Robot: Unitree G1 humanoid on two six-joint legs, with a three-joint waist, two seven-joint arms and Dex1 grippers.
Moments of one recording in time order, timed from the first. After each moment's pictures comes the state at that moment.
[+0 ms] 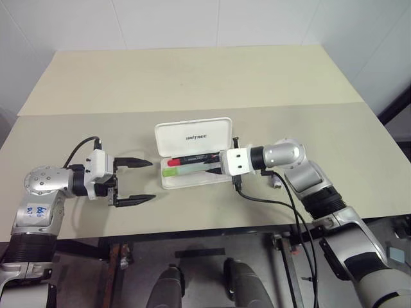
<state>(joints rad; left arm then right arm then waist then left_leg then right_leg) -0.36 0.78 0.12 0.17 -0.42 -0.03 -1.33 -0.83 -0.44 0.35 0.36 -0.13 -0.31 1.13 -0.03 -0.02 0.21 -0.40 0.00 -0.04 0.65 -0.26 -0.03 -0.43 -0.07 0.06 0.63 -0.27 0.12</state>
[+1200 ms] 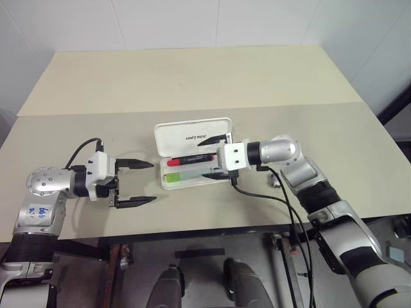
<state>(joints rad) -0.36 0.78 0.11 0.18 -0.42 -0.06 -1.33 -0.88 -0.42 0.33 0.39 -0.01 -0.31 1.13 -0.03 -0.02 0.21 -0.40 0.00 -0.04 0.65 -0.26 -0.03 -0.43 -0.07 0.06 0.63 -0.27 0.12</state>
